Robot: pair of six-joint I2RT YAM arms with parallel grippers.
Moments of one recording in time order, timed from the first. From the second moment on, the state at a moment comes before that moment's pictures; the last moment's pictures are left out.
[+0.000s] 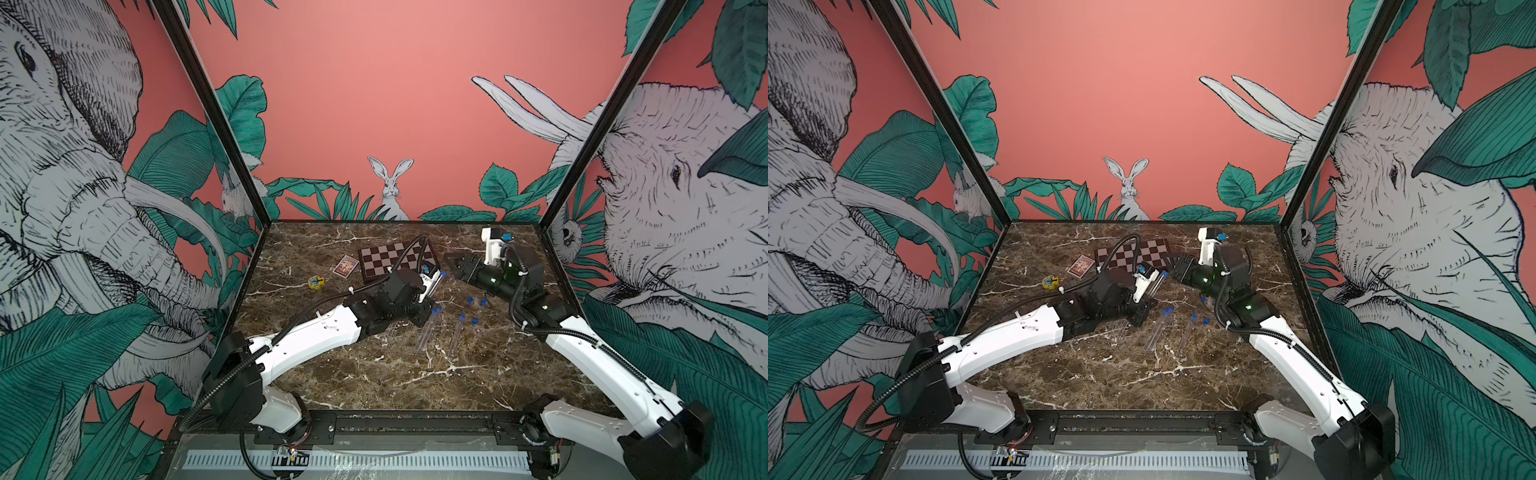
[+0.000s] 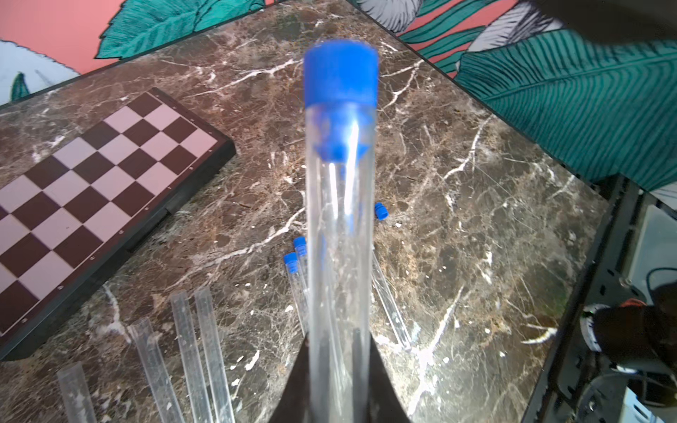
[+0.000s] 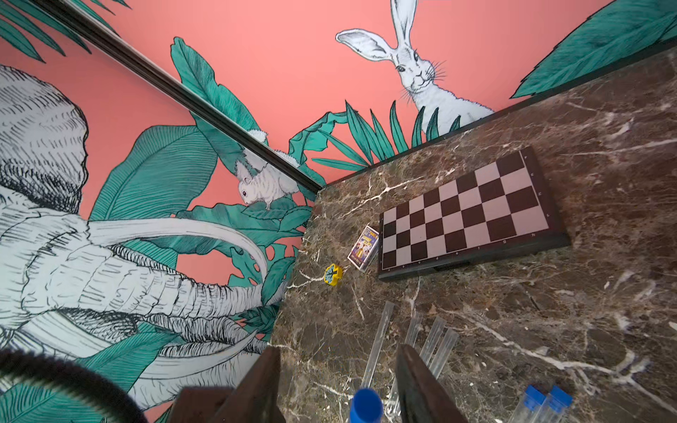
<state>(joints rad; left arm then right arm) -0.99 1.43 1.12 -0.31 -0.02 -0.20 0.49 1.11 0.99 -0.13 -0.26 0.79</state>
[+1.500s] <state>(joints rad) -1.02 1.43 1.13 -0.29 0.00 -0.17 0.49 1.23 1.01 -0.14 -0.34 0.86</state>
